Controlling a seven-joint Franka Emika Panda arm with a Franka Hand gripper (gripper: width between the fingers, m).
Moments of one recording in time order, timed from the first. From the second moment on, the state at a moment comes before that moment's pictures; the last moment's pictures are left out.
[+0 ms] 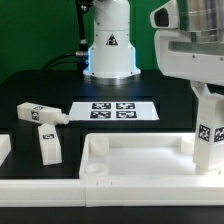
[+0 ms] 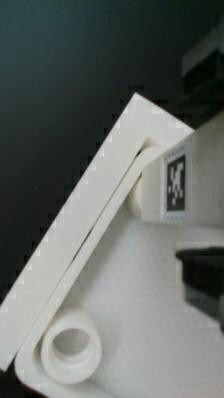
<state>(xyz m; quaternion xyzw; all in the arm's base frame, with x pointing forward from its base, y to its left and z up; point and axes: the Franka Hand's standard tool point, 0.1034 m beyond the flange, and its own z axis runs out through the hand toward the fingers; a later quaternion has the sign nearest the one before) 0.630 0.123 0.111 -0.89 0.44 0.04 0.09</state>
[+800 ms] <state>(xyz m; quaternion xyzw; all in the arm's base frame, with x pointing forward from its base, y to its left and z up) 0.636 0.111 0.117 -1.00 -0.03 -0.02 0.06</state>
